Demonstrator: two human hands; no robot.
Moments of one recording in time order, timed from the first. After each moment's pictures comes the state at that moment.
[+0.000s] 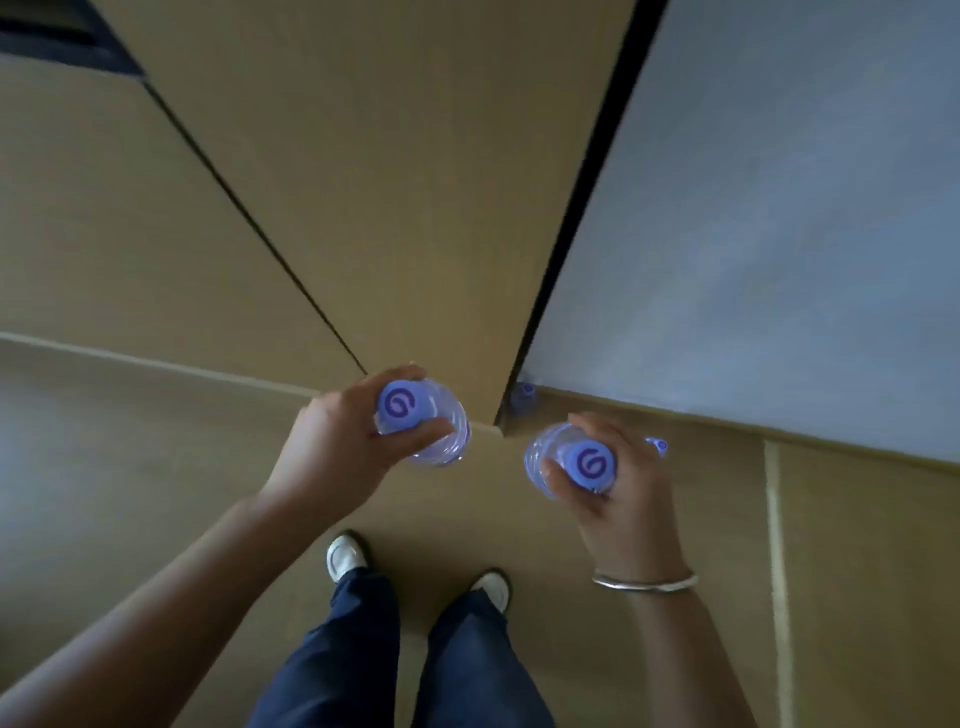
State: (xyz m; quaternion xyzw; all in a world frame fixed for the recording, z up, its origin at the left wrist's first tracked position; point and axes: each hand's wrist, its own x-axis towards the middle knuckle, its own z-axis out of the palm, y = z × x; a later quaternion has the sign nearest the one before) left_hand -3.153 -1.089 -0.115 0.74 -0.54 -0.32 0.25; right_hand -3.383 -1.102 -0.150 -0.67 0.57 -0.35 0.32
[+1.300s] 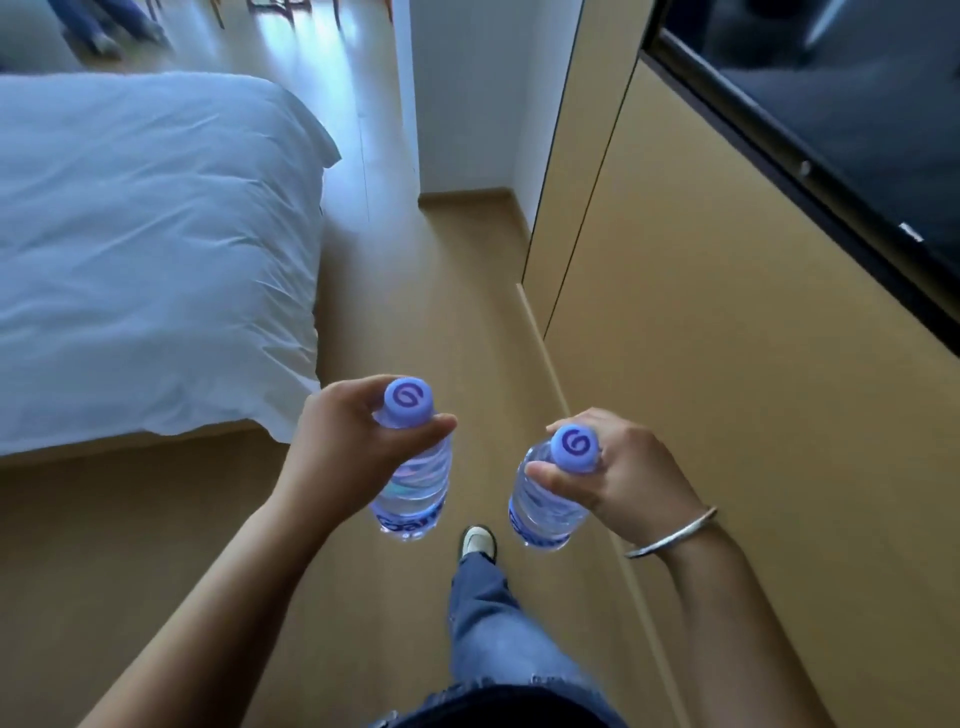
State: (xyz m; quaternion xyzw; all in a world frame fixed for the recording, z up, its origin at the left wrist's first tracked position) left_hand -2.596 -0.720 -0.020 0.87 -0.07 0.01 0.49; right_hand -2.643 -0.947 -0.030 -0.92 0.02 0.00 0.40
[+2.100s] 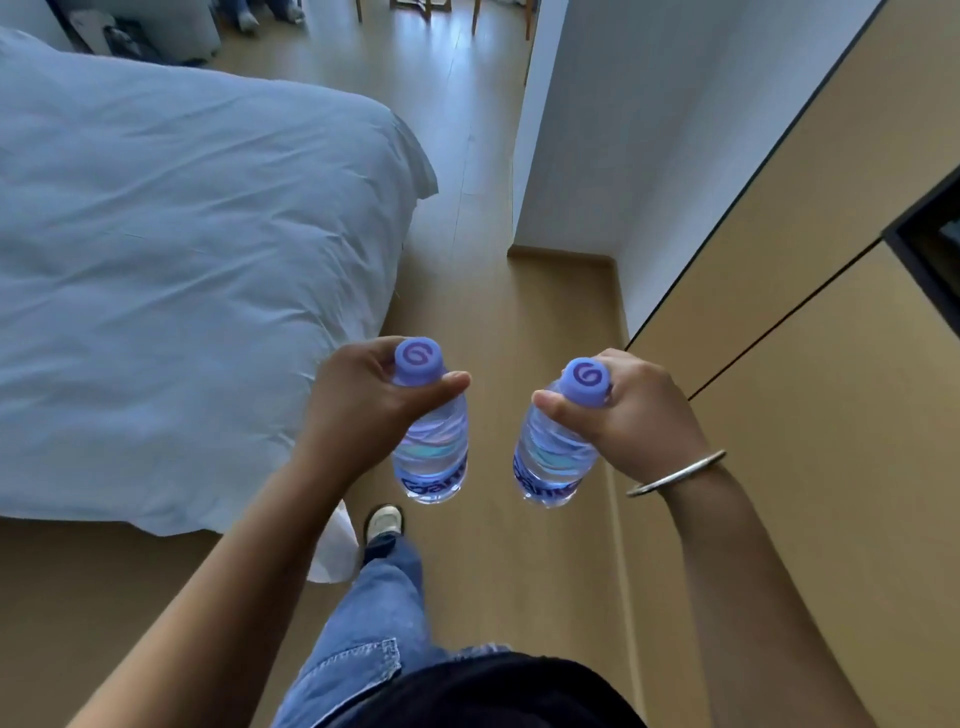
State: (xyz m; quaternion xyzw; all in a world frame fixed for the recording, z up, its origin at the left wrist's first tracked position) left_hand -2.224 -0.688 -0.008 0.84 0.02 0.11 0.53; right_hand -2.200 -0.906 0.002 -0.94 -0.07 0.00 0.35
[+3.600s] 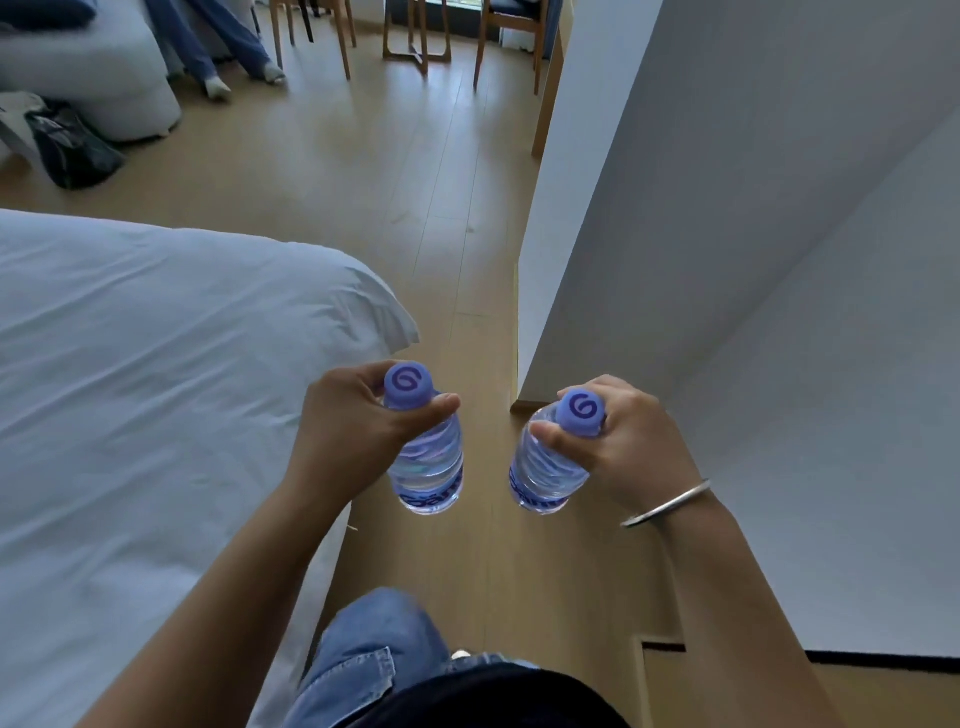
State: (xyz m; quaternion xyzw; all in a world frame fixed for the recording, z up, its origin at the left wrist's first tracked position) left_hand -1.495 -0.639 -0.006 0.84 0.00 0.13 0.52; right_hand -1.470 -0.863 -0.003 -0.93 -0.11 0.00 0.34
